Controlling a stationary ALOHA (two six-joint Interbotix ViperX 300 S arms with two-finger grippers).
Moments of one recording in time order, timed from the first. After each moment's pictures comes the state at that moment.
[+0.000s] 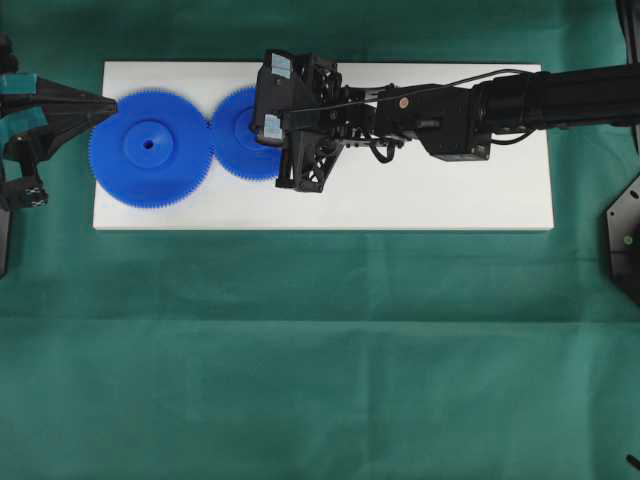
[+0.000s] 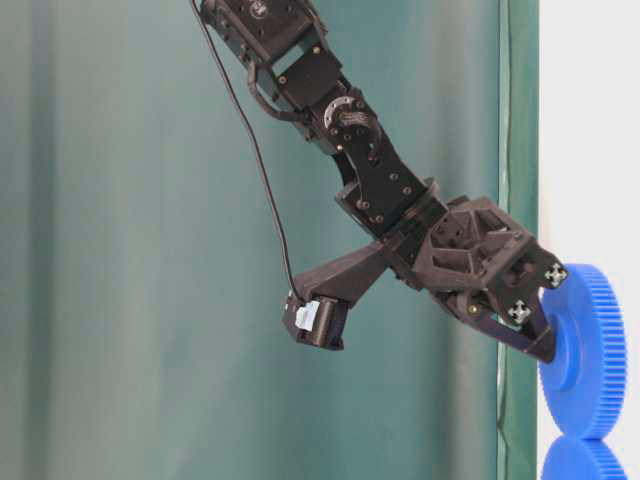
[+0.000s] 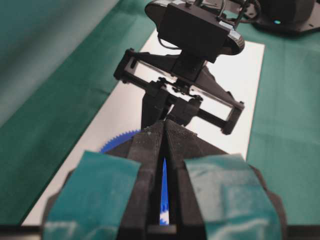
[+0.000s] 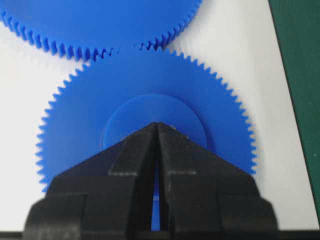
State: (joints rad) left arm 0.30 -0.95 1.23 -0.02 -0.14 -0.02; right arm -0.25 0.40 0.30 -0.19 0.07 0.13
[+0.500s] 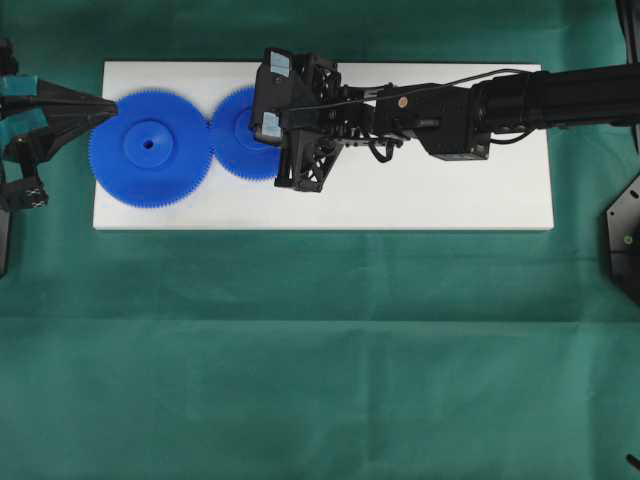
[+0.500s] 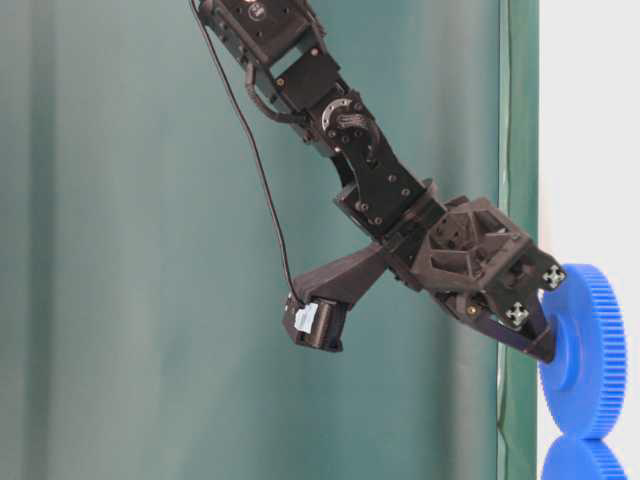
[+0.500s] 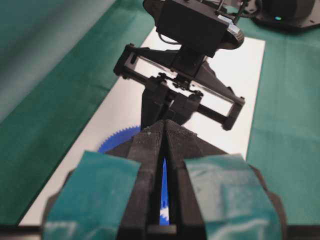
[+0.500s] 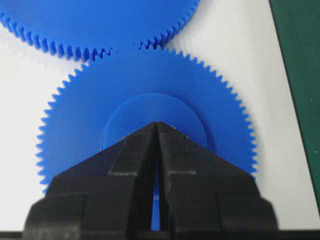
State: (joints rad) left arm 0.30 -0.95 1.24 -0.02 -0.14 -0.02; right arm -0.25 0.40 0.30 -0.19 0.09 0.15
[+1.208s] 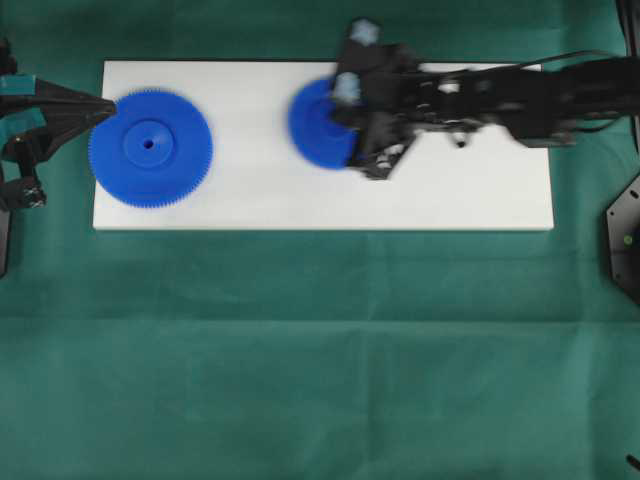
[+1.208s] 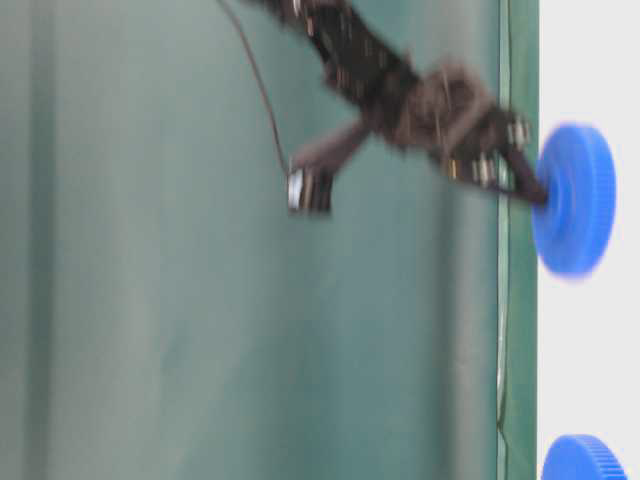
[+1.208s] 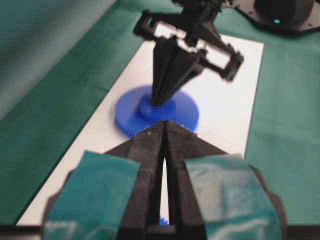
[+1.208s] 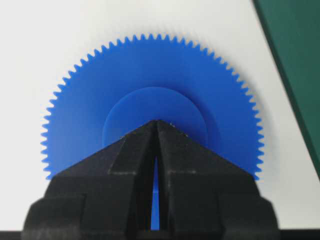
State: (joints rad) left arm 0.30 -0.96 1.24 -0.02 -0.14 -0.03; right arm -0.37 0.13 0.66 -0.19 0.15 0.34
